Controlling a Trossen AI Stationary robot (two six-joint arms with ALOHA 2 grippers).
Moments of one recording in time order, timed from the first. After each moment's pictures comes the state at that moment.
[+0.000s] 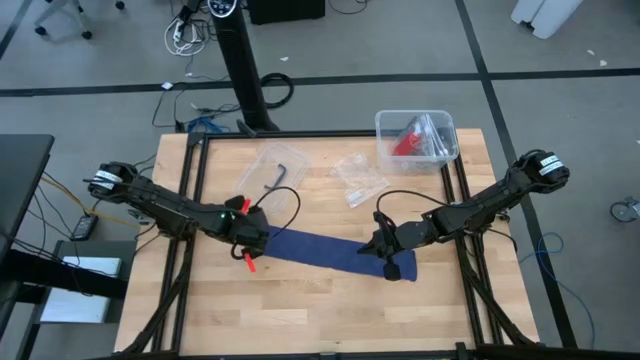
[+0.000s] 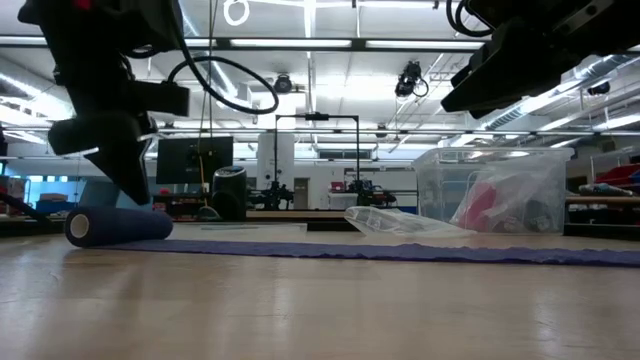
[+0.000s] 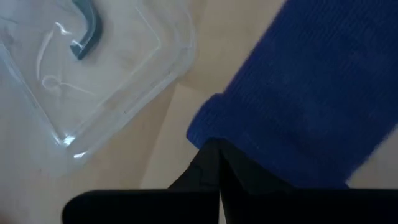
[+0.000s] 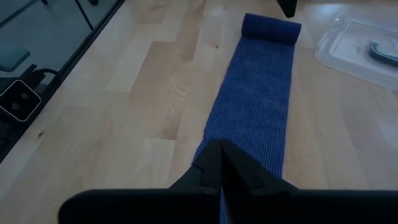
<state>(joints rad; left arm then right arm) -0.26 1.35 0.72 -0.75 -0.43 -0.60 0.38 1.28 0.58 0.18 0.23 0.15</state>
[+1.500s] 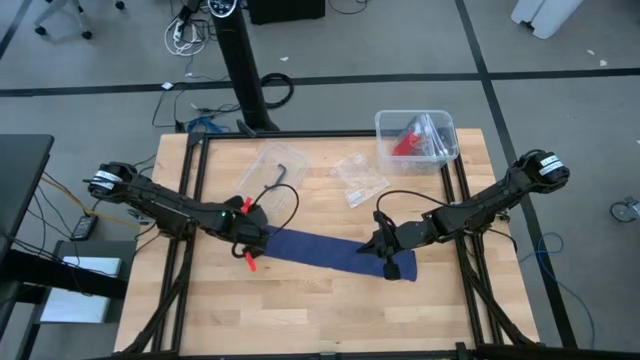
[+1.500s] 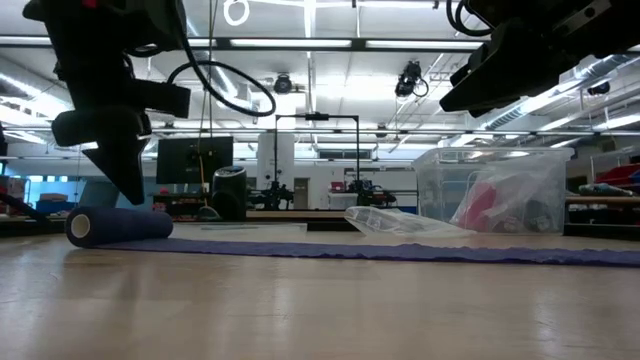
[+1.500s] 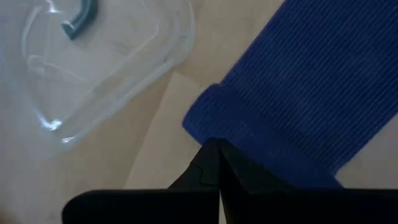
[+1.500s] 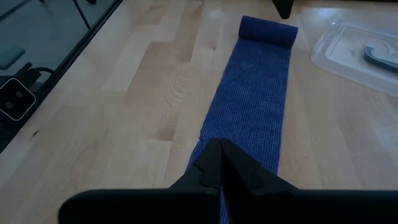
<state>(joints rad) -0.26 1.36 0.74 -0.78 -0.37 -0.66 0.38 1.28 0.58 0.18 0.23 0.14</state>
